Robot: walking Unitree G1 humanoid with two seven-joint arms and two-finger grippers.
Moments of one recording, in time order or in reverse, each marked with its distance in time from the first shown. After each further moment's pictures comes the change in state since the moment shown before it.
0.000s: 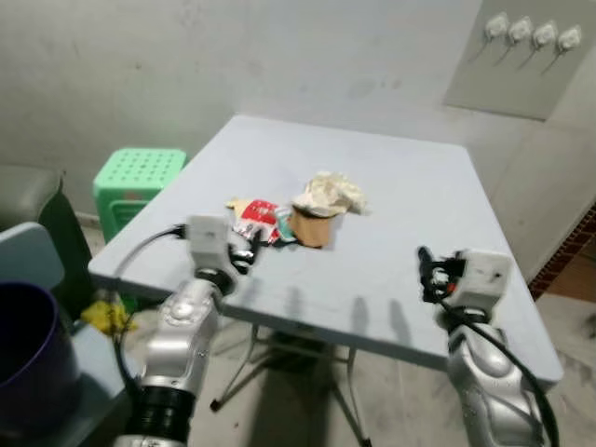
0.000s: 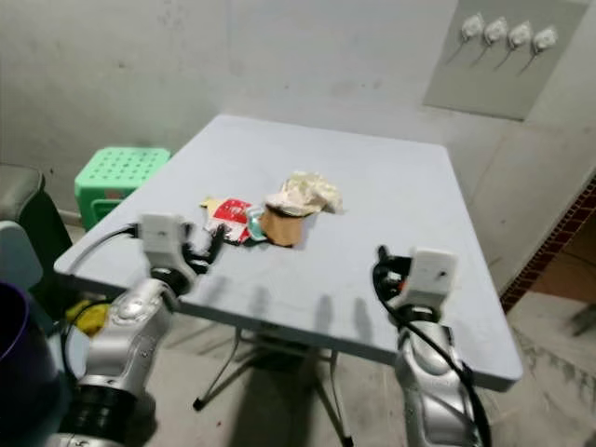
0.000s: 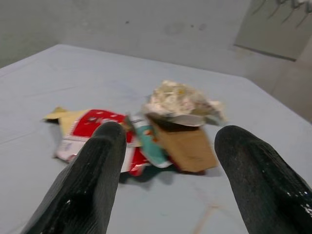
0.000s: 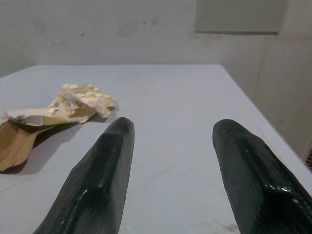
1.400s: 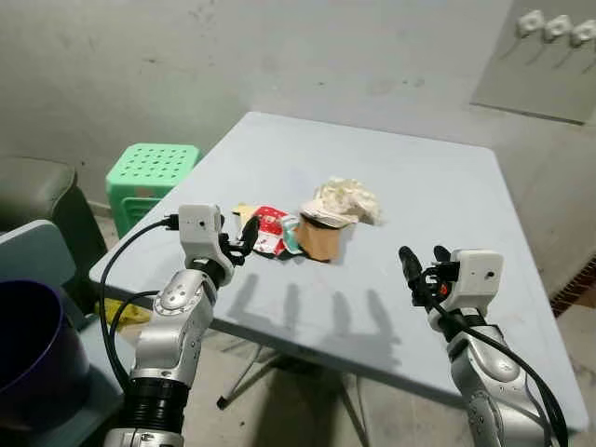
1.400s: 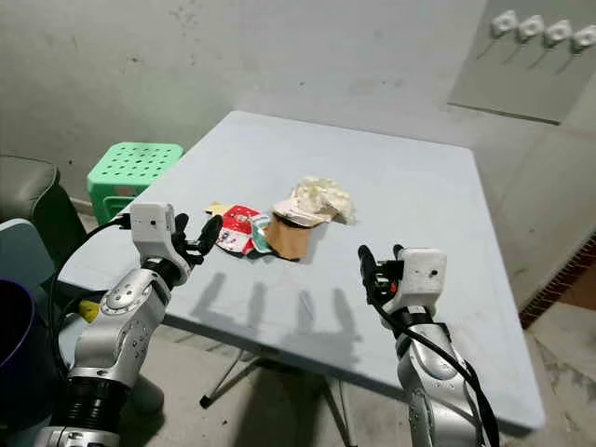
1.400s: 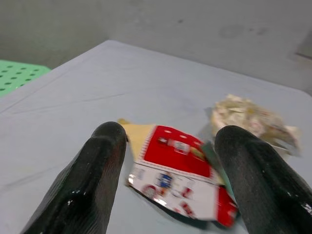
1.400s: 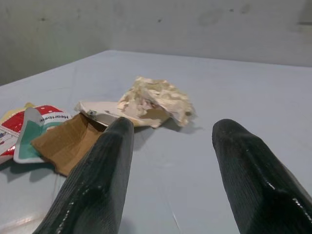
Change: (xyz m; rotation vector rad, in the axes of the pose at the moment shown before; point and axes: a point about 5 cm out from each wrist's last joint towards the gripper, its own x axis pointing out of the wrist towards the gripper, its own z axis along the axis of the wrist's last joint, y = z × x) left arm -0.003 0.014 0.008 -0.028 -0.018 0.040; right arm -0.008 0.007 0.002 -0.036 -0.014 0.215
